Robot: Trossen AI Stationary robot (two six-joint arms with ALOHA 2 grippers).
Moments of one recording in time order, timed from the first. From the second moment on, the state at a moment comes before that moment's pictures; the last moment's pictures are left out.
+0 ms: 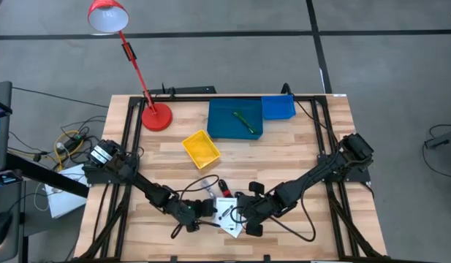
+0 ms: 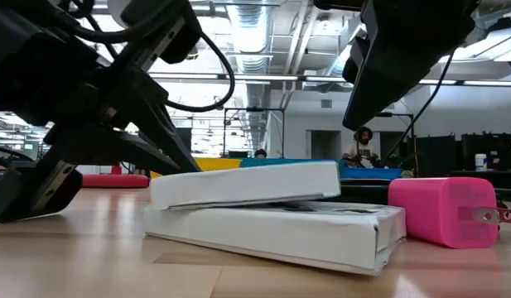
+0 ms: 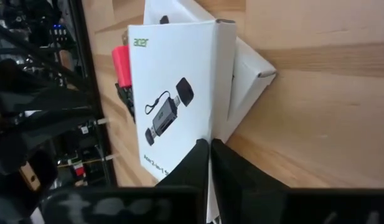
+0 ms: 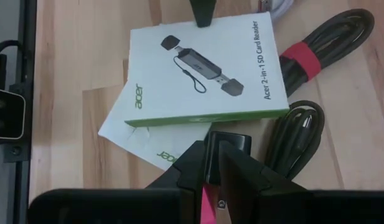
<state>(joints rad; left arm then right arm) -0.59 1.88 0.75 0.45 -0.46 1.25 0.54 1.84 1.23 -0.46 0.21 0.58</state>
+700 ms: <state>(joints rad) -0.63 1.89 0.75 0.49 -0.56 1.25 0.53 1.84 1.23 -0.46 0.14 0.58</state>
